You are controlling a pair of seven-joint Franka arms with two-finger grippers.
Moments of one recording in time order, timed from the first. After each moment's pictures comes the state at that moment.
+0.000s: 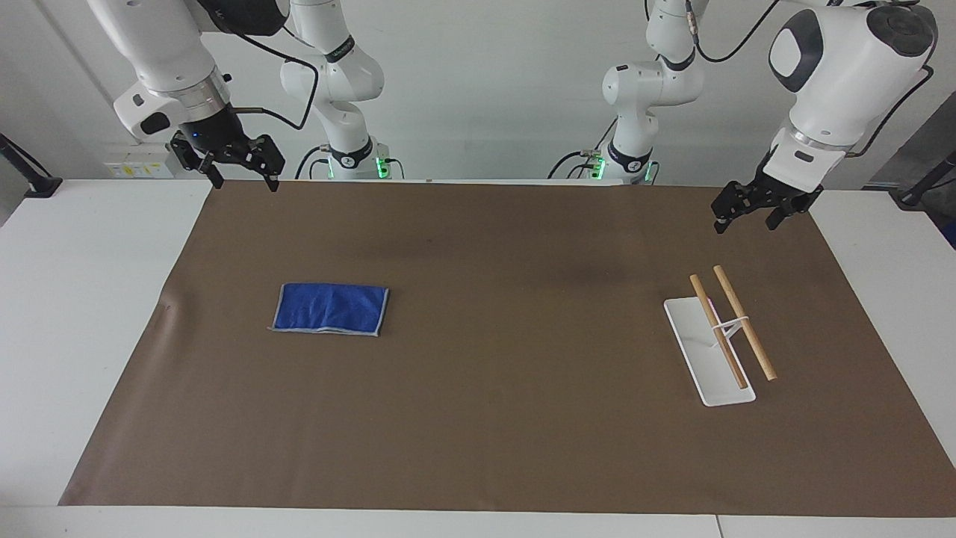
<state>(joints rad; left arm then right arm) 0.02 -0.02 -0.09 -1.68 -0.01 1.66 -0.10 -0.01 -0.08 -0.03 -1.65 -0.01 1.51 0.04</state>
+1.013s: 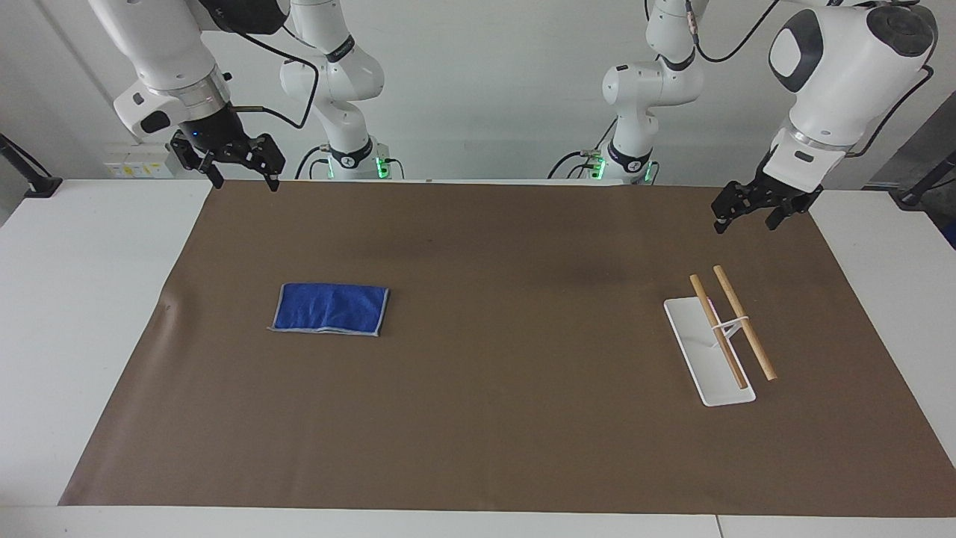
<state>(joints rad) 0.02 -0.02 -0.09 -1.68 -0.01 1.66 -0.10 0.07 -0.08 -0.11 -1.65 -0.01 1.51 0.04</state>
